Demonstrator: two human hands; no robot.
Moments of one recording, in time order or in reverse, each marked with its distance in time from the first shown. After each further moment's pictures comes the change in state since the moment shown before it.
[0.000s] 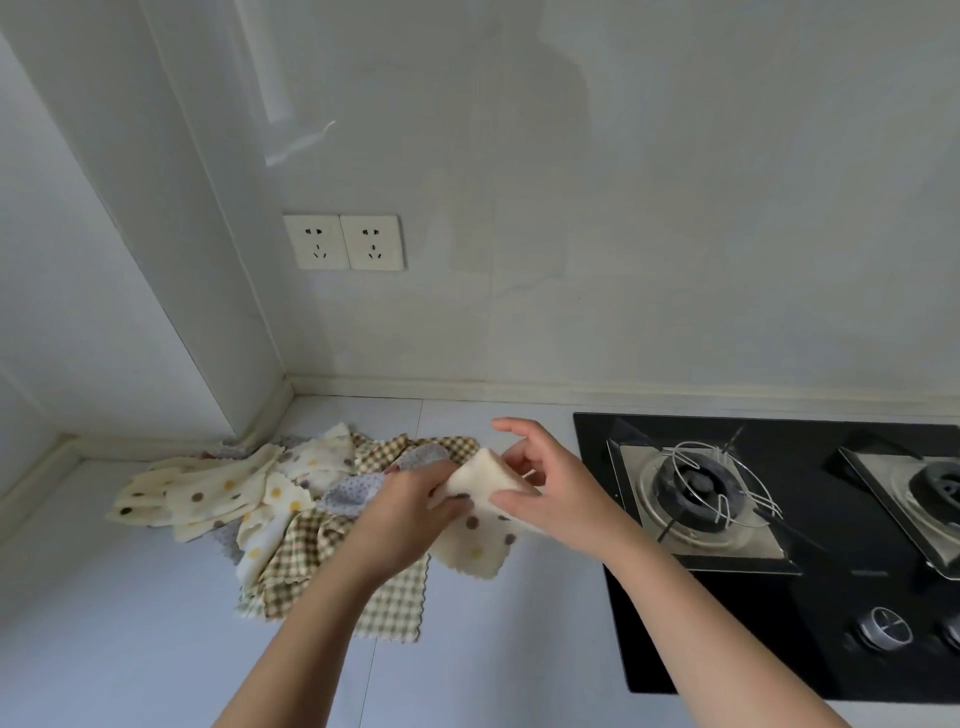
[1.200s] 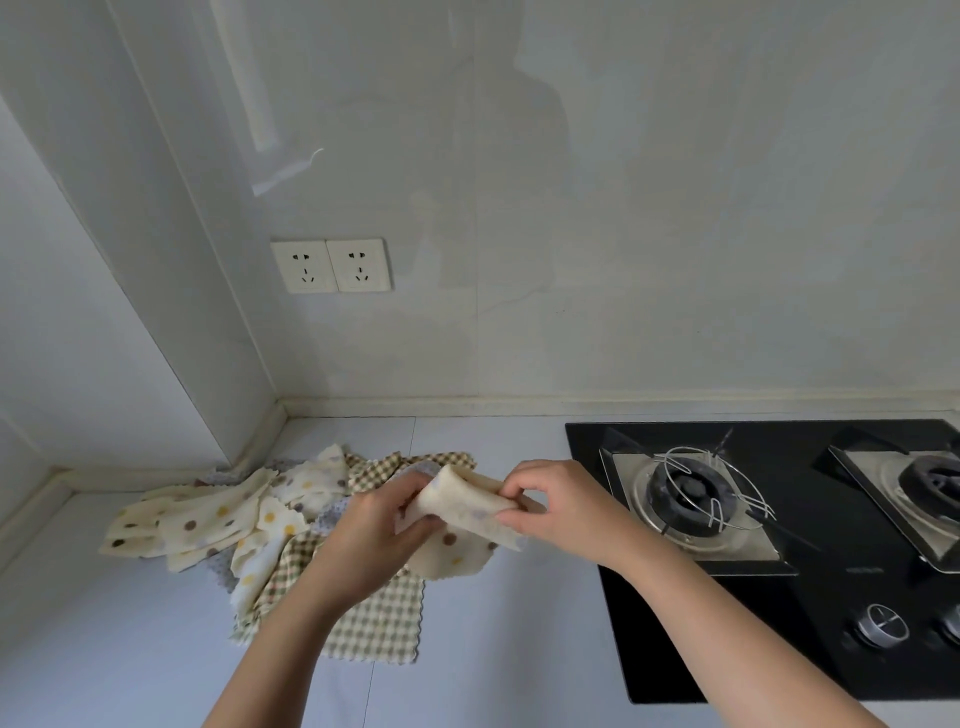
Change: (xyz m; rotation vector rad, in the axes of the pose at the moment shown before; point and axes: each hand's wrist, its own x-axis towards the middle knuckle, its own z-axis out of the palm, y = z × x) left_hand -0.013 -0.006 -0.018 -0.037 0.030 0.084; right_hand -0.004 -0.001 -0.018 -0.353 -0.046 -0.114
